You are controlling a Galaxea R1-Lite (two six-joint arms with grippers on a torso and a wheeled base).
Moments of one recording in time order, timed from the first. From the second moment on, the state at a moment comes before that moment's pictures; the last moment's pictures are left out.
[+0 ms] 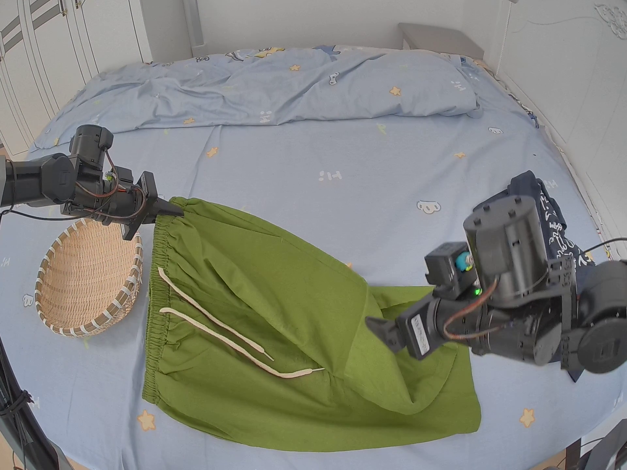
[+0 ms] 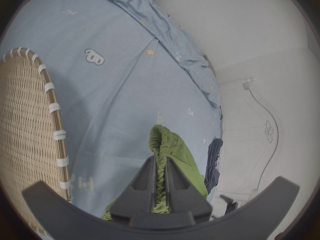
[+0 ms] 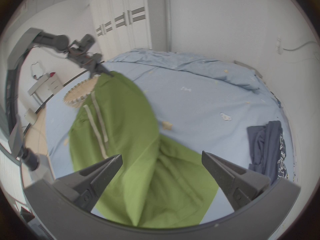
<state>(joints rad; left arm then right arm) 0.06 2.03 -1.62 0.31 -0.63 -0.53 0.83 1.68 -0.92 -0.15 -0.33 -0.01</state>
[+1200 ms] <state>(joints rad) 0.07 2.03 -1.62 0.27 -0.62 -0.56 0.77 1.97 -0.79 -0.39 -0.01 0.05</state>
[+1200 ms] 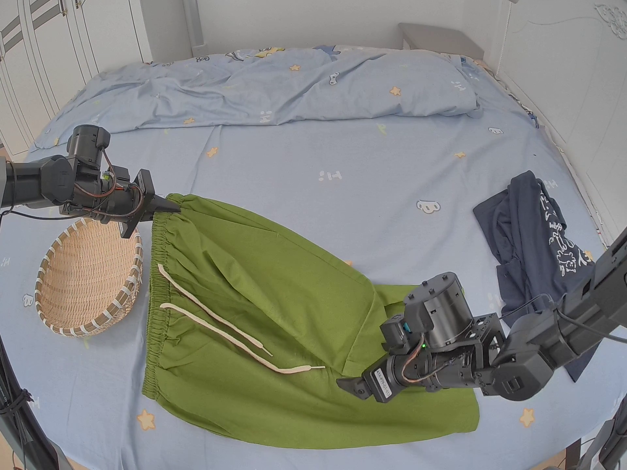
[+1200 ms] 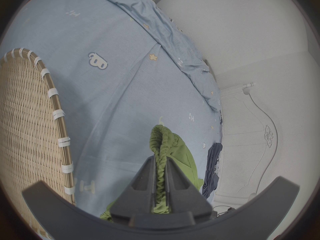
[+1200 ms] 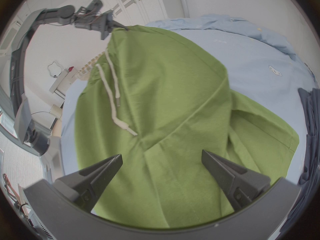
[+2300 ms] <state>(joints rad) 0.08 2.03 -1.61 0.27 -0.62 -0.56 0.74 2.02 -0.82 -0.45 -0.06 -0.04</state>
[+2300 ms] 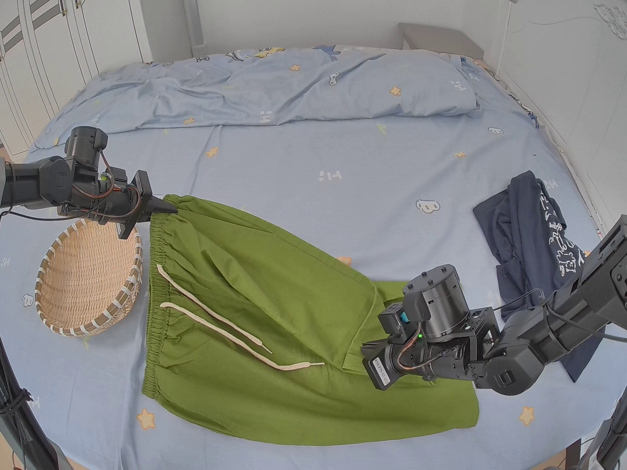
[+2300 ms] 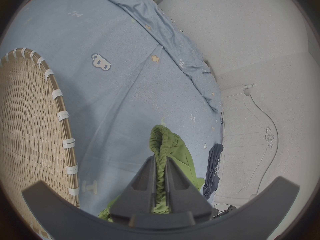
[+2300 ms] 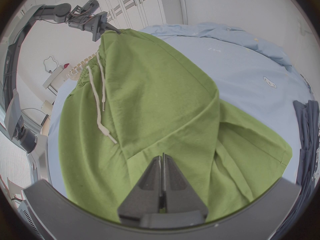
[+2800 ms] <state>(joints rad) 0.08 2.03 -1.61 0.27 -0.62 -0.56 0.85 2.01 -0.82 -0.45 -0.21 -0.07</state>
